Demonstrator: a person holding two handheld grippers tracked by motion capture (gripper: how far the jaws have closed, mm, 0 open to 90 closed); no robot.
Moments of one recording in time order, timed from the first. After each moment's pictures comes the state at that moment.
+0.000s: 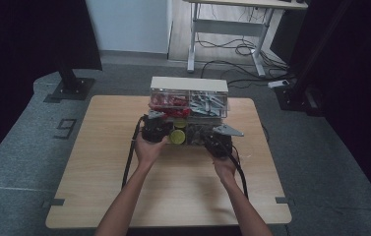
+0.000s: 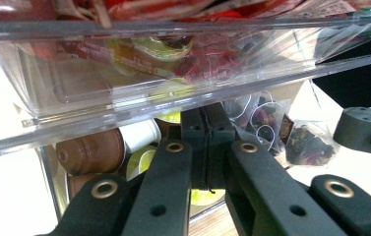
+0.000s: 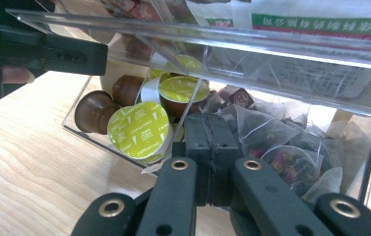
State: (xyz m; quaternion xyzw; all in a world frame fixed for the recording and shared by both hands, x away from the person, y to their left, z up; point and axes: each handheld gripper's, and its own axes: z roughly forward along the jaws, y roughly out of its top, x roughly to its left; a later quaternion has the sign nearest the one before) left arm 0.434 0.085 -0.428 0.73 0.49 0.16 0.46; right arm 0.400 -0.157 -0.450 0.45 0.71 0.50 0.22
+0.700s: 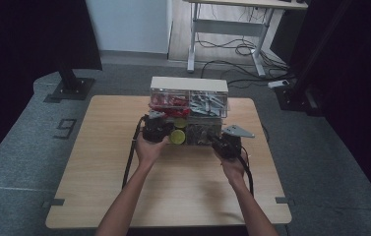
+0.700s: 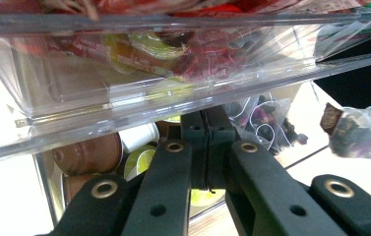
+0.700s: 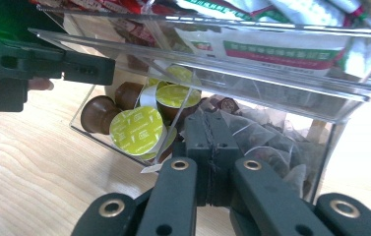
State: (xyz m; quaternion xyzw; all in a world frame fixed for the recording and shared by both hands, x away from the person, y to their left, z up) left arm 0.436 0.083 -0.429 0.73 0.49 0.16 0.46; right arm 0.388 -0.179 -0.434 0.44 0.70 0.51 0.23
